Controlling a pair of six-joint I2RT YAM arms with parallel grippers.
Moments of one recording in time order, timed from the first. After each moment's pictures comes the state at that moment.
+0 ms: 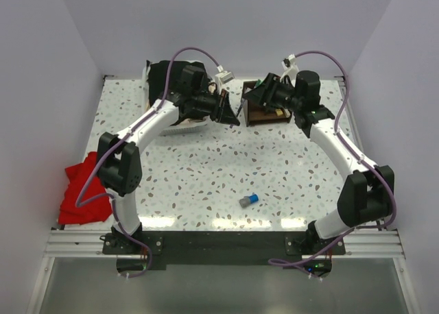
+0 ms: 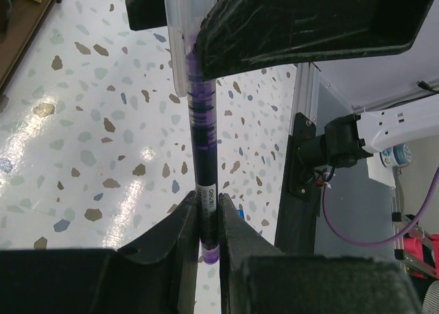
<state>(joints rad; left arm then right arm) -0.47 1.90 1.65 -0.36 0.99 -0.18 0.25 1.52 1.26 0.00 -0.53 0.66</state>
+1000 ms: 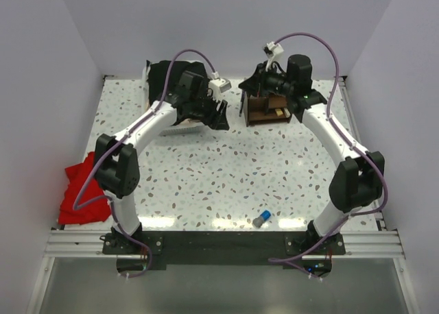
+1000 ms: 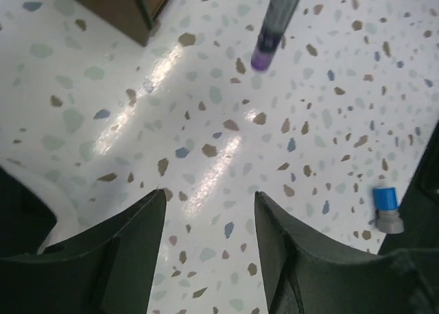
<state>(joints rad) -0.47 1.88 1.62 -0.52 0.63 0.05 0.28 1.66 1.49 -0.05 -0.60 0.22</state>
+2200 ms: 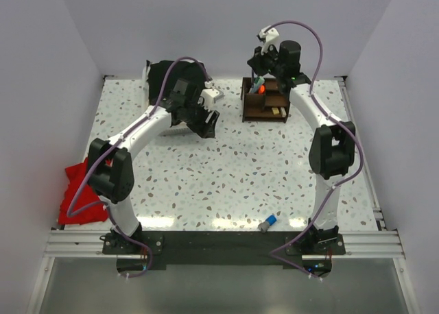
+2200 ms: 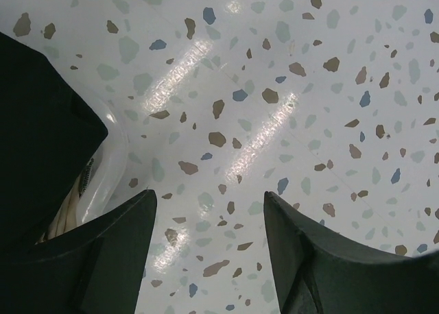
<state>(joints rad) -0.44 1.80 1.50 -0.62 0.40 0.21 0.23 2.08 1.89 0.02 -0.35 -0.09</state>
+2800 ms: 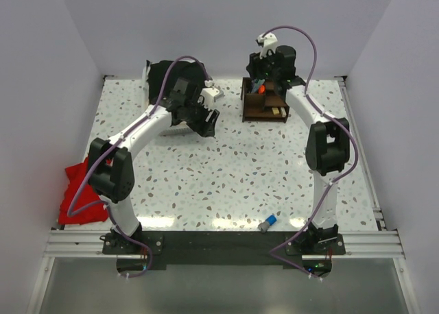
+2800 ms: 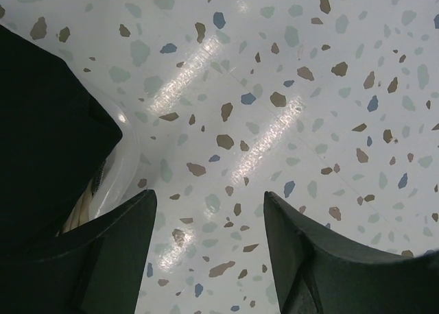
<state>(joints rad) -0.44 1.81 1.51 -0.62 0.38 0.21 0.23 2.15 1.89 0.03 -0.25 -0.08</state>
